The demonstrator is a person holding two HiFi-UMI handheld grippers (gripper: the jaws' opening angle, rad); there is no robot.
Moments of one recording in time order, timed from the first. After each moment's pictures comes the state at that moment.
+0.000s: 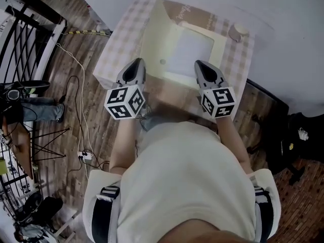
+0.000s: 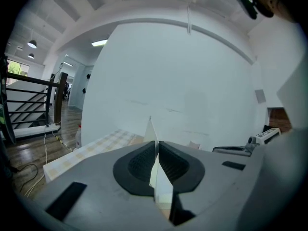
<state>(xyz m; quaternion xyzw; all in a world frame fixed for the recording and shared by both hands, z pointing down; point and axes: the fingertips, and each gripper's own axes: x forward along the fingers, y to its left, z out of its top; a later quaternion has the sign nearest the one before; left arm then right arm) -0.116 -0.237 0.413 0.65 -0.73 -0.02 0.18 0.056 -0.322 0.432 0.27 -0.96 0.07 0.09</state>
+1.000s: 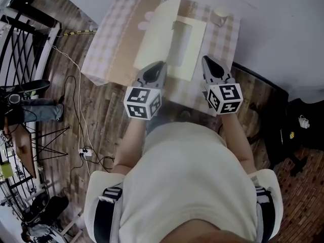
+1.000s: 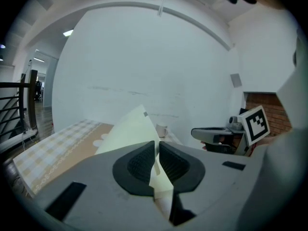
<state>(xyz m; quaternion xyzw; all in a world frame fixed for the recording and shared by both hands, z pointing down) 0.065 -0.272 0.444 0.74 -0.64 0.06 0.18 0.183 -0.350 0.442 0.31 -0.94 0.08 0.09</state>
